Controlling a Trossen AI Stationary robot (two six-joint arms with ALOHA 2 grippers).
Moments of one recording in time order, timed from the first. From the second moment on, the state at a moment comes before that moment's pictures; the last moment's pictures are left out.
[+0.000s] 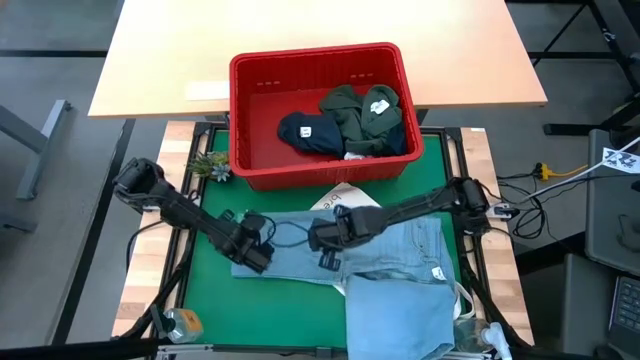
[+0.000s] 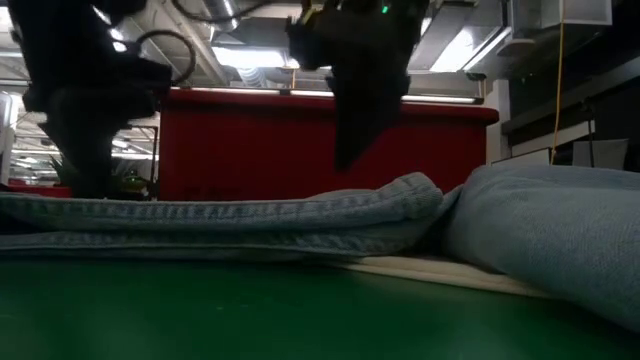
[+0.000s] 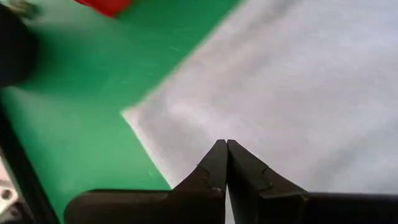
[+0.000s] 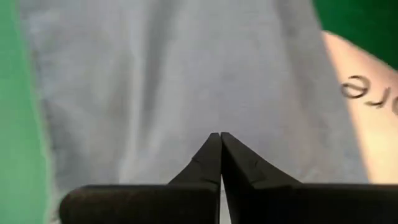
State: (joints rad) left arm -0.48 1.60 0.96 -1.08 -0.42 -1.40; right arm 0.22 2.03 1.65 -0.86 0.15 0.44
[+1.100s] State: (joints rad) left arm -0.77 1.44 1.02 -0.97 -0.36 -1.42; right arm 0.15 1.96 1.58 -1.01 0.21 0.28
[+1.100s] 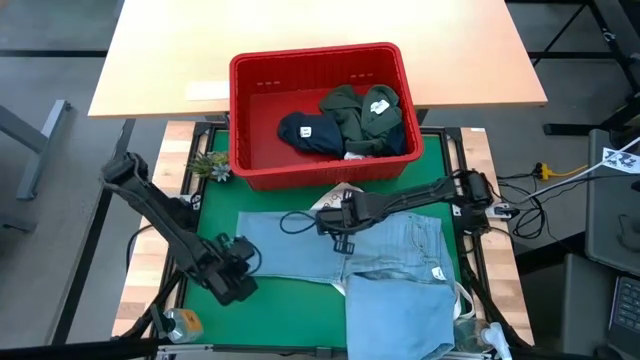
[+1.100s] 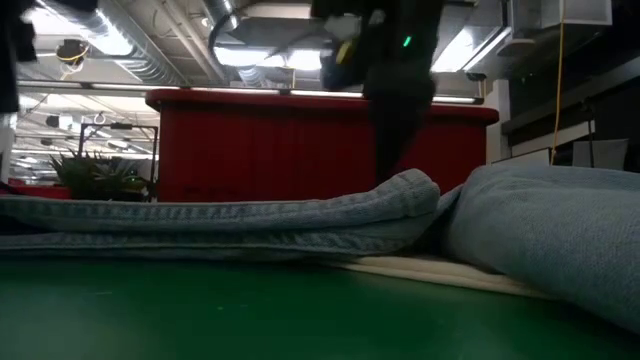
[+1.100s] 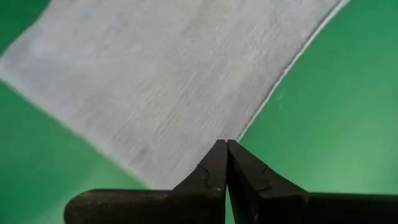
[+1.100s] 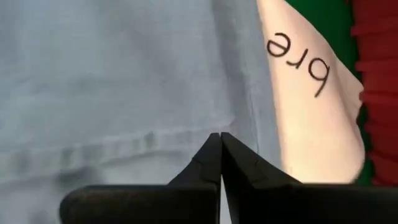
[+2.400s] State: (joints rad) left arm -0.68 1.25 0.82 -1.03 -0.37 -1.70; right arm 0.78 1.36 1.22 -1.23 0.45 0.86
